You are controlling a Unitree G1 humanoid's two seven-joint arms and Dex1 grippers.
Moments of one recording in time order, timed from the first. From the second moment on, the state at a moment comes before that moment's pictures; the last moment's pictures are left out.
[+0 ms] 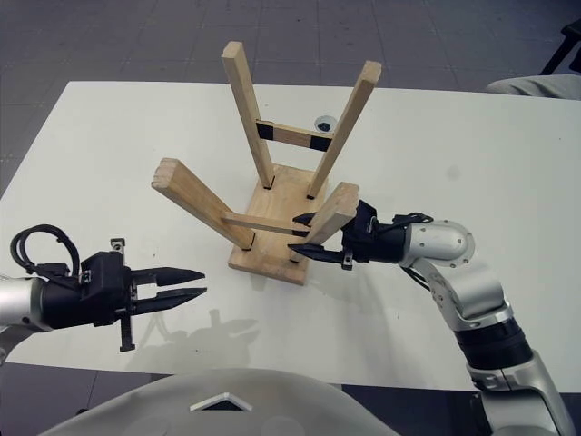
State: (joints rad) left arm 0.43 0.94 0.24 -0.84 -0.64 0.50 -0.96; right arm -0.07 -0.76 0.23 -0.25 0.52 0.16 1.04
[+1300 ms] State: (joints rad) left arm 0.17 0.13 0.10 -0.69 -0.26 0.76 0.09; right arm -0.09 -0.77 0.22 -0.21 0.53 0.15 1.08
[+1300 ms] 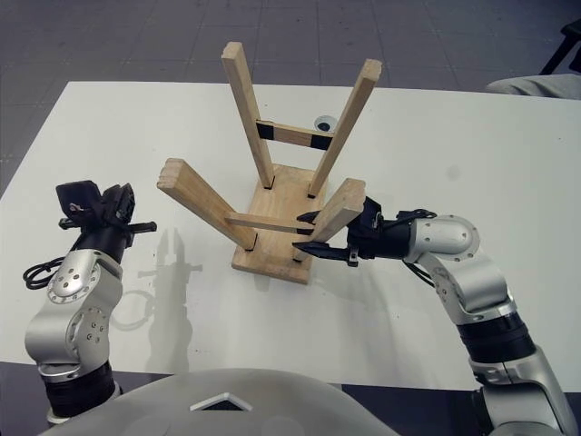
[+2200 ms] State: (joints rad) left arm 0.33 0.24 -0.26 -0.83 -0.30 0.78 -0.03; right arm -0.05 -0.78 0.24 -0.18 0.53 0.02 1.06
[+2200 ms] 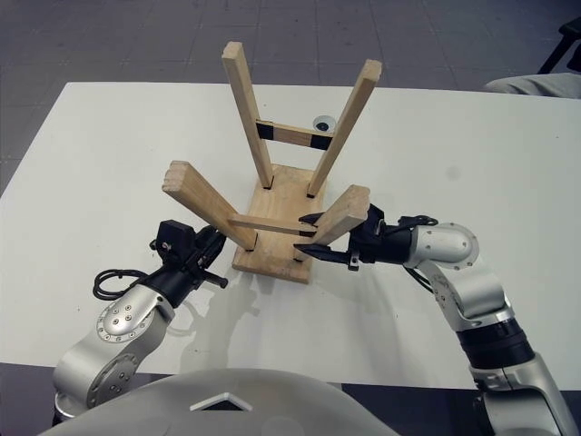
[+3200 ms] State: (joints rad) left arm 0.07 0.34 0.14 -0.72 -0.50 0.85 -0.19; right arm -0.04 -0.92 0.26 -0.19 0.61 -0.04 1.15
